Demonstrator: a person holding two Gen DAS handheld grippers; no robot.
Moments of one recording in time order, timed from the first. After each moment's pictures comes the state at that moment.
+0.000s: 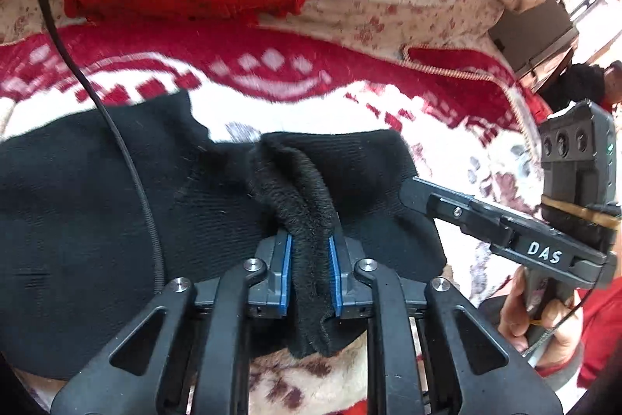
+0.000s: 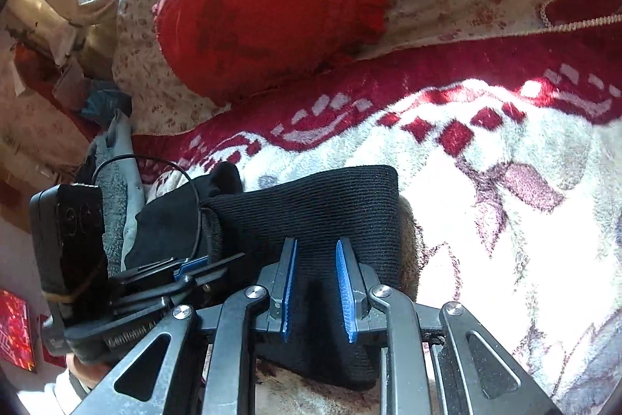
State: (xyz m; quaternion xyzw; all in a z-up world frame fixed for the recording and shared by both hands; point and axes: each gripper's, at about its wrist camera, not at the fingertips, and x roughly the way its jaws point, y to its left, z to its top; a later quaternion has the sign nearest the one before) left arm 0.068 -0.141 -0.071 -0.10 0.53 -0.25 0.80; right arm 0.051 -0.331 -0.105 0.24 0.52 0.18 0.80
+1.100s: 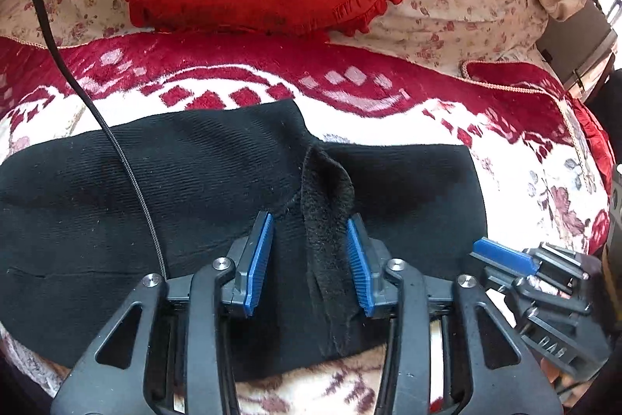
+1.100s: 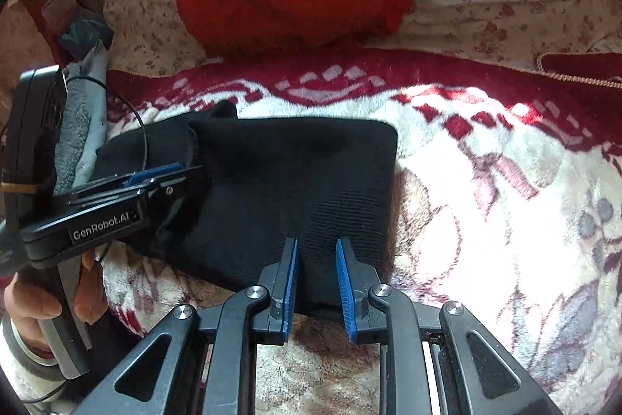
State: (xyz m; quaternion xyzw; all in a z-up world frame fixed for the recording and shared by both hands) left arm 0.070 -0.117 -0.085 -0.06 0.52 -0.15 0.84; right arm 0.021 -0.280 -0.102 0.09 0.55 0.14 0.82
